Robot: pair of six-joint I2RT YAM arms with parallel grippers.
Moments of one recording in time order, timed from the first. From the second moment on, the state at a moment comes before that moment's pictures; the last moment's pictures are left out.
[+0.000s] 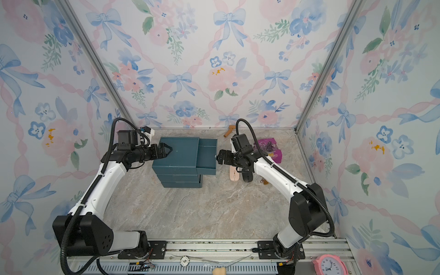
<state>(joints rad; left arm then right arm) -0.01 1.35 1.23 -0.65 0.46 -0.21 0.55 1.60 1.31 -0.53 -0.15 0.56</state>
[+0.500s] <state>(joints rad) -0.05 1.38 1.23 -0.65 0.47 -0.21 0.63 1.75 1.46 -0.48 -0.18 0.58</state>
